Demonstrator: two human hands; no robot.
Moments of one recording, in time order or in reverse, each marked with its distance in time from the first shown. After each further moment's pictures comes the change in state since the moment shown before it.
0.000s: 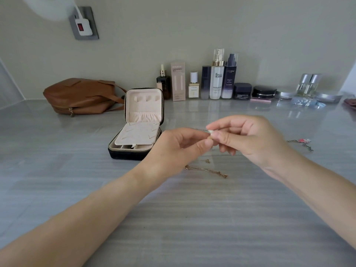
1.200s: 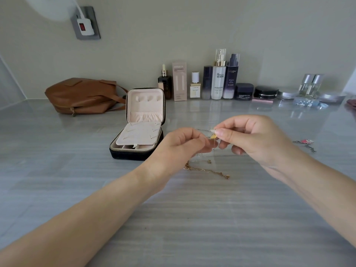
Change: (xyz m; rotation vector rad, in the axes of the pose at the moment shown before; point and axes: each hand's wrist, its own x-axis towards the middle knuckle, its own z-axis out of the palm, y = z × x) left_hand 0.000 0.002 0.003 -0.116 0.011 -0.137; right_hand 0.000 -0.004 0.000 0.000 0.082 0.106
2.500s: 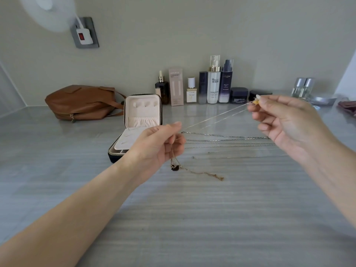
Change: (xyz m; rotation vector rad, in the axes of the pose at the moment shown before) left_hand 0.015 -0.004 -0.028 -0.356 0.068 -0.018; right_hand 0.012 -0.005 -0.053 0.447 0.316 0.037
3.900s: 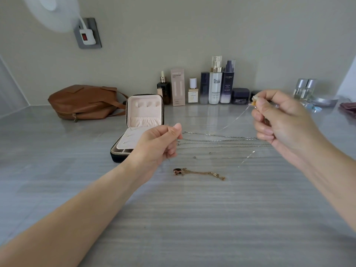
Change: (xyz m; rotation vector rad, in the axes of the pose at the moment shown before) left_hand 0.003 -0.008 -0.005 0.161 0.100 0.053; right_hand -0.006 0.005 0.008 -0.139 -0.096 -0.088
